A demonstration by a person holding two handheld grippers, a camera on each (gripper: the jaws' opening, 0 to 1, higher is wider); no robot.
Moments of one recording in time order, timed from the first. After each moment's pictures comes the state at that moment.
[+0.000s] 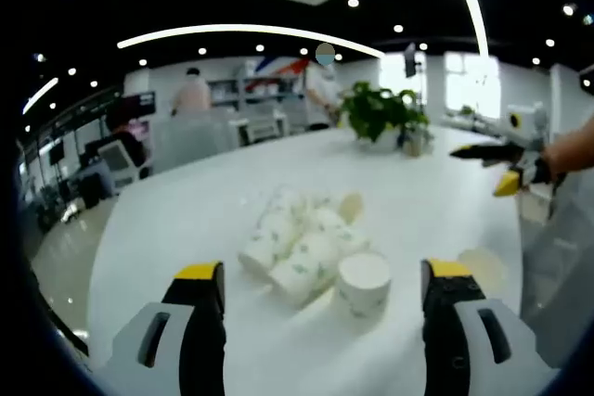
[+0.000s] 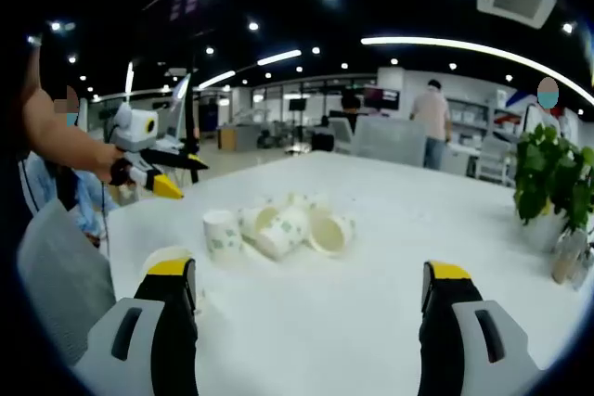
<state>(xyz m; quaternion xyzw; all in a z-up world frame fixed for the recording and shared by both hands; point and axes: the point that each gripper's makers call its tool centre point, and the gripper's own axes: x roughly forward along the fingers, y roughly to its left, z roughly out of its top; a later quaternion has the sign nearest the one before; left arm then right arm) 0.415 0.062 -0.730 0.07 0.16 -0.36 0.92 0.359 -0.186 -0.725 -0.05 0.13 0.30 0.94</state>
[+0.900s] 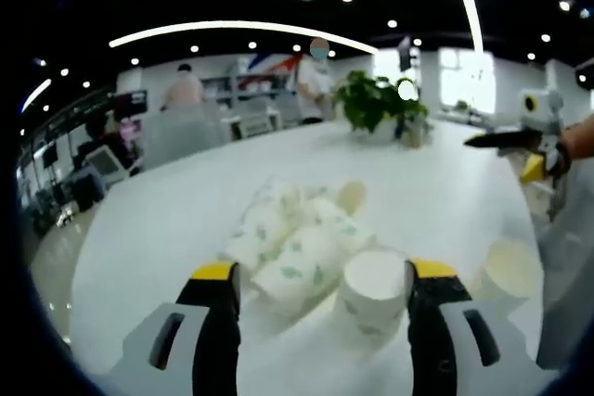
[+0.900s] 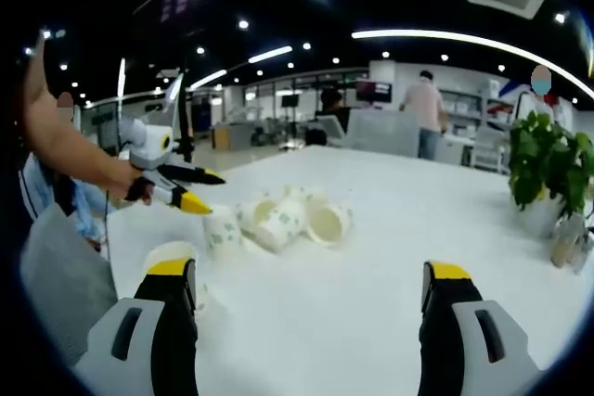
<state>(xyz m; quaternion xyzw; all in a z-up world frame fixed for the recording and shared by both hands) 0.439 0.036 -0.766 0.08 0.17 -0.37 0.91 0.352 -0.193 -0.732 -0.04 0.15 0.28 0.95</state>
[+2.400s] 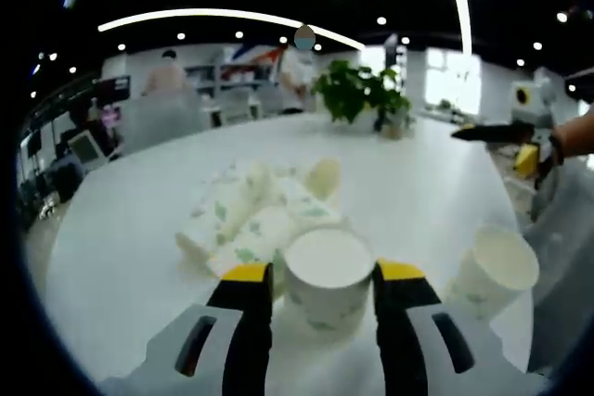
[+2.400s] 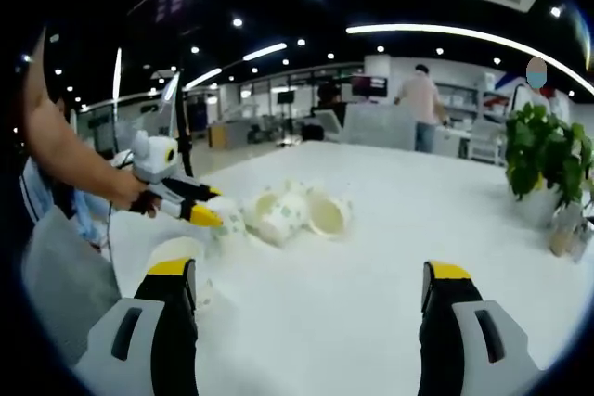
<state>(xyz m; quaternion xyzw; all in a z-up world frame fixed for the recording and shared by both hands) 0.424 0.013 -0.789 0.07 0.19 -0.41 0.89 0.345 -0.195 -0.735 -0.03 0.16 0.27 0.95</state>
